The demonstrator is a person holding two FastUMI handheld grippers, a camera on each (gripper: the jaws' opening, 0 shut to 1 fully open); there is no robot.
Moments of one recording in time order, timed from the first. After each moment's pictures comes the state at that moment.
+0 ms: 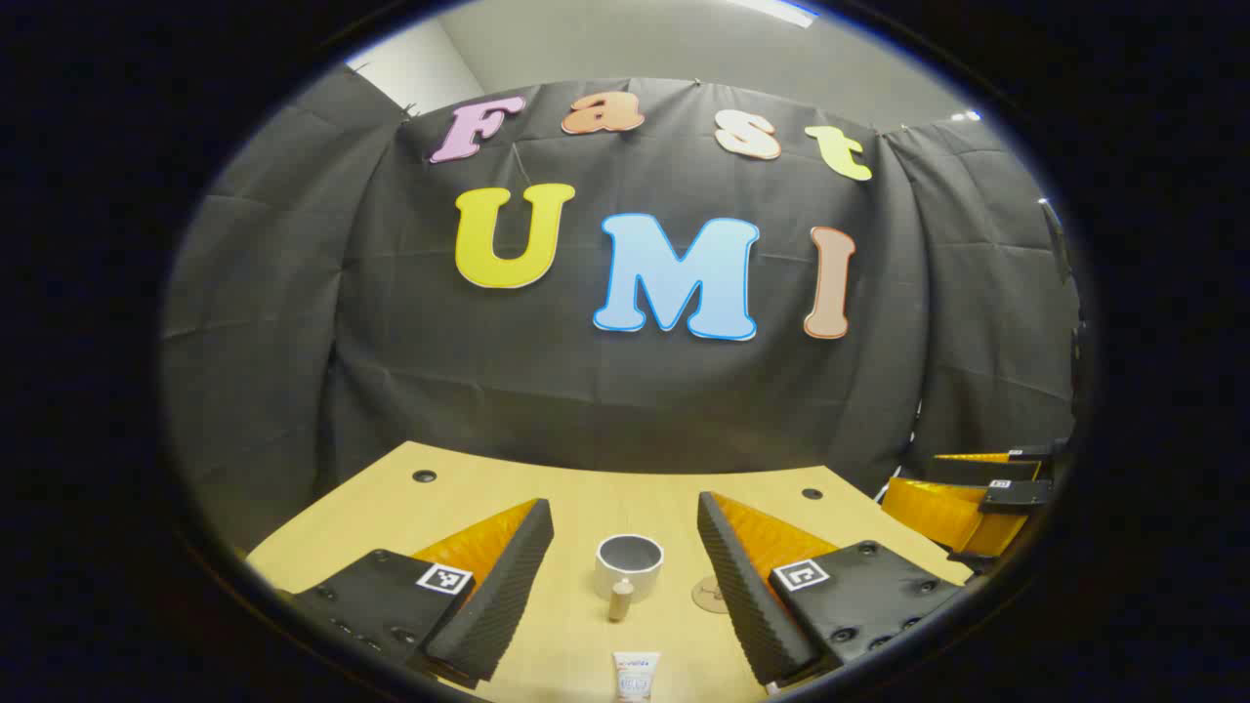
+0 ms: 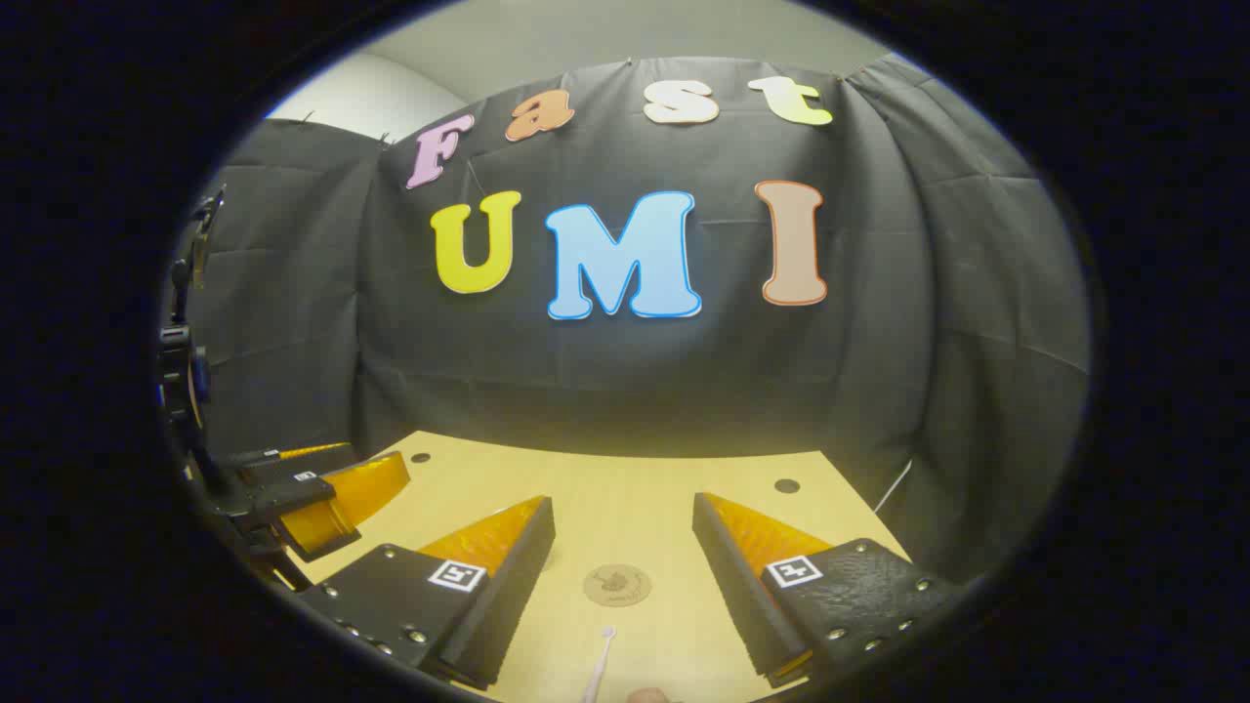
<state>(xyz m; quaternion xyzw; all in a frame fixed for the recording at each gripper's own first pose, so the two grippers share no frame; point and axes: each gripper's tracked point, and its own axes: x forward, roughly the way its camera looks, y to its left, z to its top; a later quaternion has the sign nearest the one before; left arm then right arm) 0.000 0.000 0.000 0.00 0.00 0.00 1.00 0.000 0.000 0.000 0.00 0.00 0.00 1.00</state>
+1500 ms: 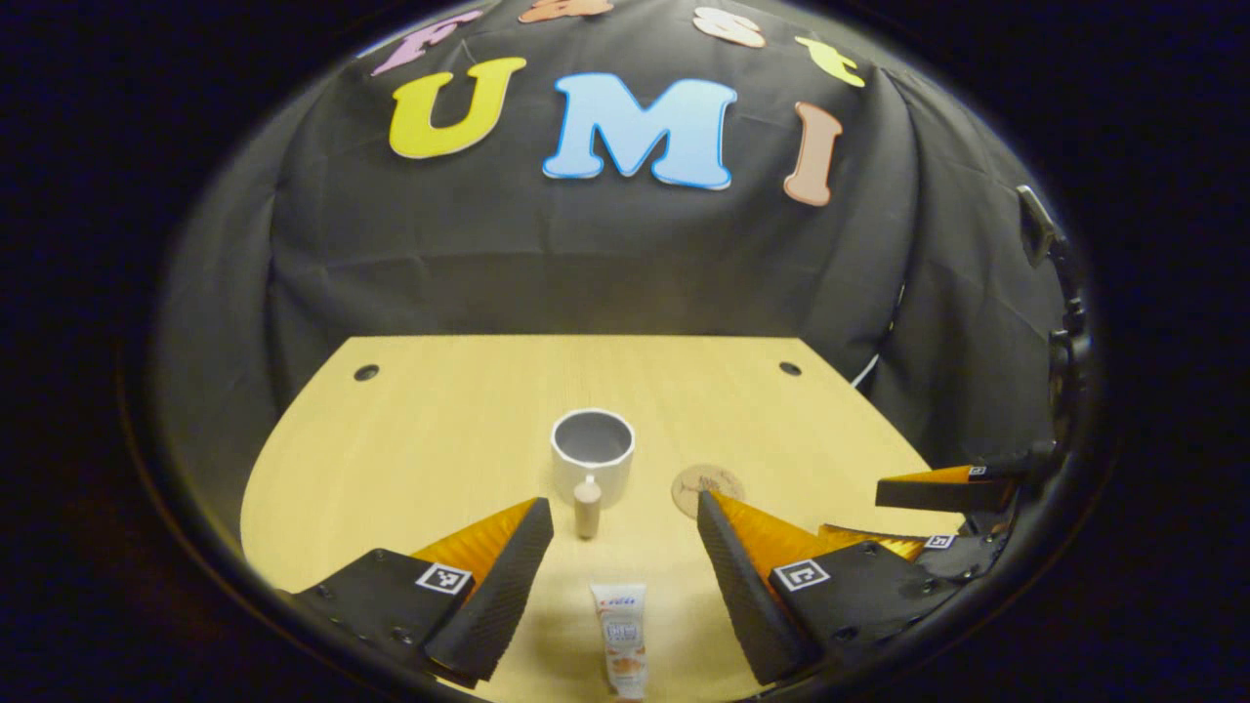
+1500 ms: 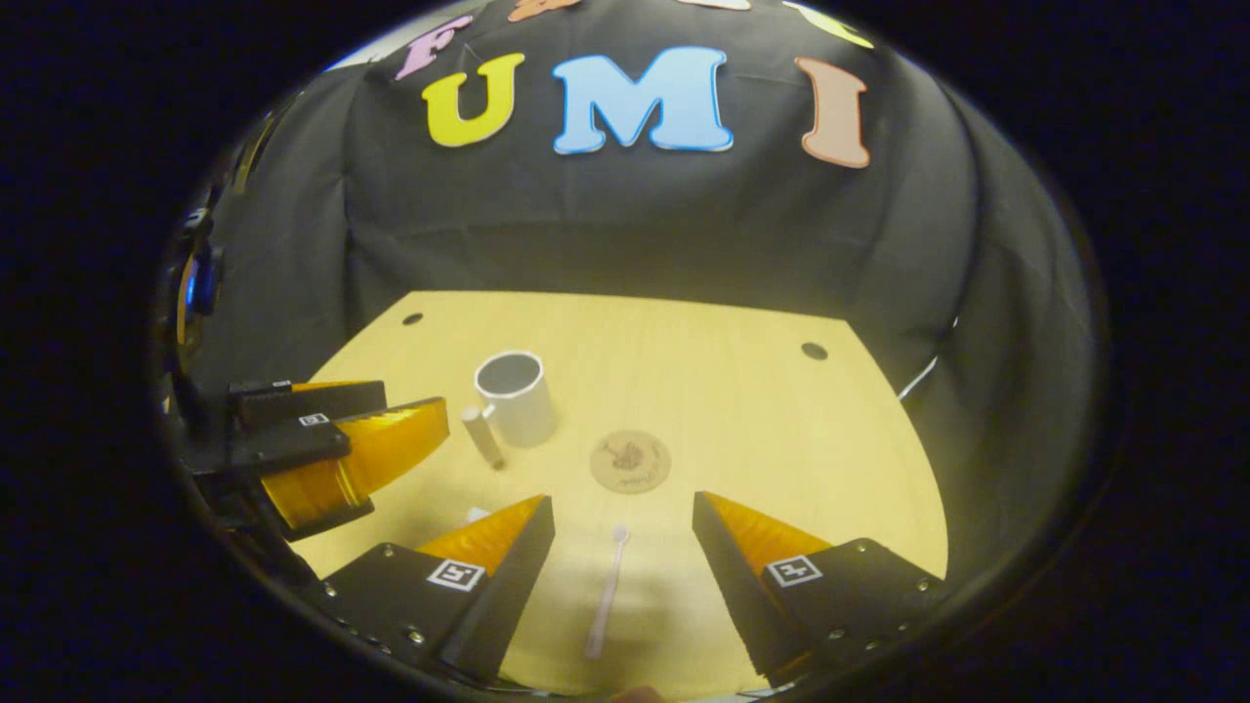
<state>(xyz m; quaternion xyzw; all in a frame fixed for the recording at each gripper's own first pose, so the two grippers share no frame) 0.040 -0.013 -0.148 0.01 0.26 -0.06 0.97 0.019 0.020 -0.148 -0.01 0.28 0.01 0.96</state>
